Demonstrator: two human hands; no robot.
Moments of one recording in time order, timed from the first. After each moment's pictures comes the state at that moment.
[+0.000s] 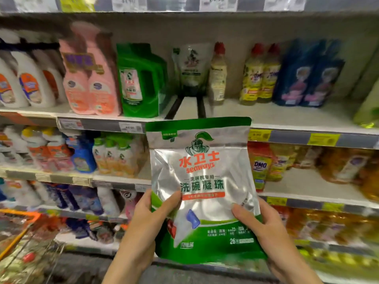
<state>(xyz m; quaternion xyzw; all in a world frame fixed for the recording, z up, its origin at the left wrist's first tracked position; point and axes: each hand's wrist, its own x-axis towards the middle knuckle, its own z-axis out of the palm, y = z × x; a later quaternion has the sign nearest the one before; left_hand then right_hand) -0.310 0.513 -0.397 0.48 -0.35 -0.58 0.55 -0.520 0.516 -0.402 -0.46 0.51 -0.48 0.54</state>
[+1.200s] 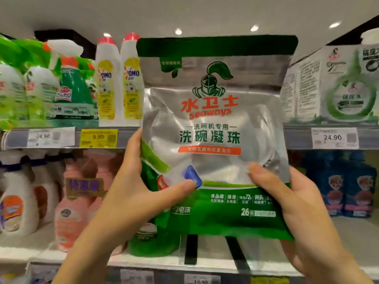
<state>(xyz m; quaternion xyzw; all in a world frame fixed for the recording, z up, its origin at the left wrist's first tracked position) -0.211 0.303 -0.166 0.31 -0.71 -0.19 0.61 -0.427 0.323 -0.180 -0.54 0.28 -0.66 0.44</state>
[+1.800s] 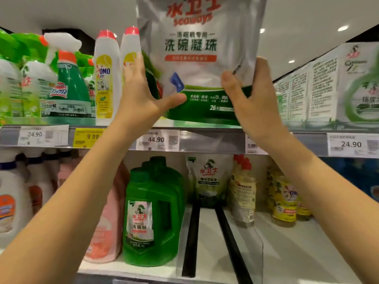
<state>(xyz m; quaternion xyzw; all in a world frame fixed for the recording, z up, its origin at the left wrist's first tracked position) -0.191 0.183 -0.057 0.31 -0.72 0.04 0.62 -0.402 0.209 -0.065 -0.69 0.25 -0.68 -0.01</state>
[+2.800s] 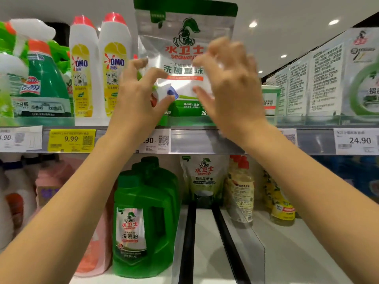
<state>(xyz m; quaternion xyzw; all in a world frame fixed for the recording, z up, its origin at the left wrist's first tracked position) -0.212 0.164 -0.071 0.40 -0.68 0.26 0.55 -0.385 0.175 -0.056 -0.63 0.31 -0.53 -0.48</state>
